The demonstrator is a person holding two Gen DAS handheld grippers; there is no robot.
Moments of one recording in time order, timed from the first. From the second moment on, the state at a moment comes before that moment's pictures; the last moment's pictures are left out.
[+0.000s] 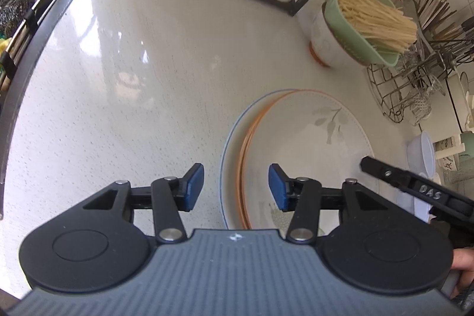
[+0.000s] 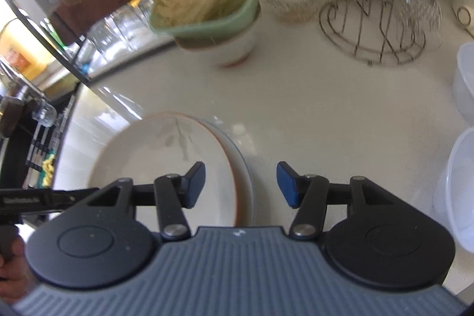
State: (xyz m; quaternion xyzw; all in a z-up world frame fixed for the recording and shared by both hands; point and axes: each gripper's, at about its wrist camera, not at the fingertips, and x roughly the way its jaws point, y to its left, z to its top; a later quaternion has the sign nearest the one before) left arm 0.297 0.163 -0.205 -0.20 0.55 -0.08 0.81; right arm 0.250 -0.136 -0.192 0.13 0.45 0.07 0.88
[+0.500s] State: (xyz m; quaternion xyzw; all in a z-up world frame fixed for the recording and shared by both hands) left arm 0.299 0.155 -0.216 -0.20 0.55 -0.08 0.80; right arm 0.249 -0.125 -0.206 0.14 0.46 0.08 0.87
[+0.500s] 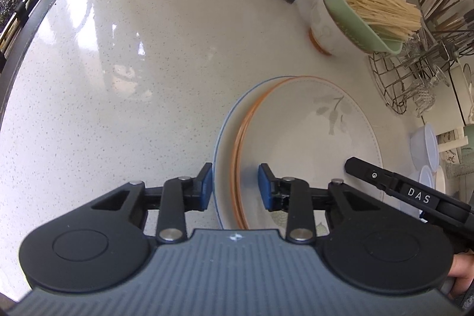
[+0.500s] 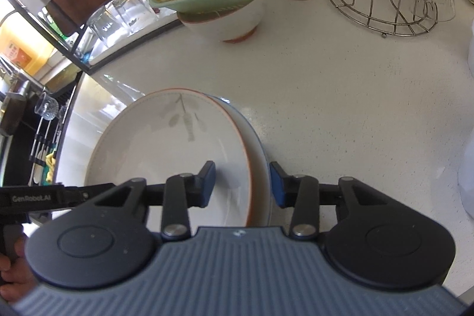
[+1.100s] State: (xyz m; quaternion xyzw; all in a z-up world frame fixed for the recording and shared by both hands) left arm 0.283 0.186 -0.209 -0.20 0.56 -0.05 0.81; right arm 0.246 -0.102 -0.206 0.14 0.48 0.11 0.86
